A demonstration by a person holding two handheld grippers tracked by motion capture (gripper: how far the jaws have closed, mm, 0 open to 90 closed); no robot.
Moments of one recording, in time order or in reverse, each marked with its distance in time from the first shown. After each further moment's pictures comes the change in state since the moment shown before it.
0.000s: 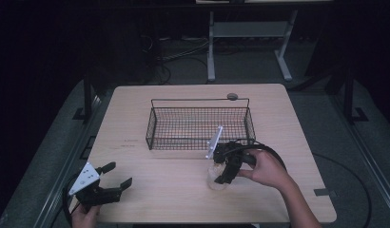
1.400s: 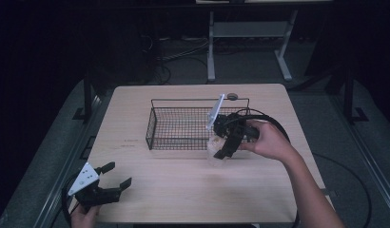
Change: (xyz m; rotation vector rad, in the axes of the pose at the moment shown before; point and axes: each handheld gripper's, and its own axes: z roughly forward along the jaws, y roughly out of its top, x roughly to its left) left arm 0.000 0.001 -0.001 -0.004 0.004 0.000; right arm -0.032 0.028 -0.069 -0.031 -0.027 -0.012
